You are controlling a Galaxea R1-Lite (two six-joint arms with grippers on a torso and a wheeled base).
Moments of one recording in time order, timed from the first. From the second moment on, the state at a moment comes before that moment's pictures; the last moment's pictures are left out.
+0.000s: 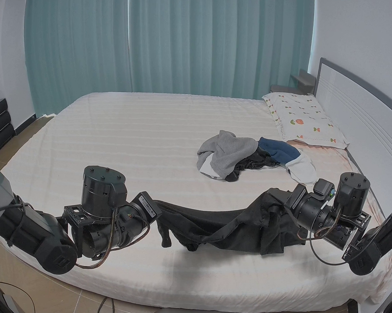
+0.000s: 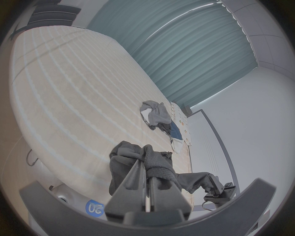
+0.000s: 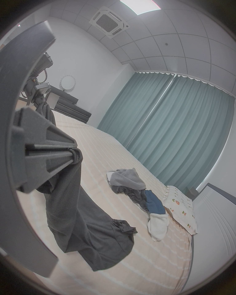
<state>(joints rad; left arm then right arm) -0.60 1.80 -0.63 -0.72 0.14 -1.06 0.47 1.83 -0.47 -1.22 0.06 0.89</state>
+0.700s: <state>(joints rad) -0.59 1.78 -0.64 -0.71 0.14 -1.06 0.46 1.82 -0.47 -1.22 0.06 0.89</state>
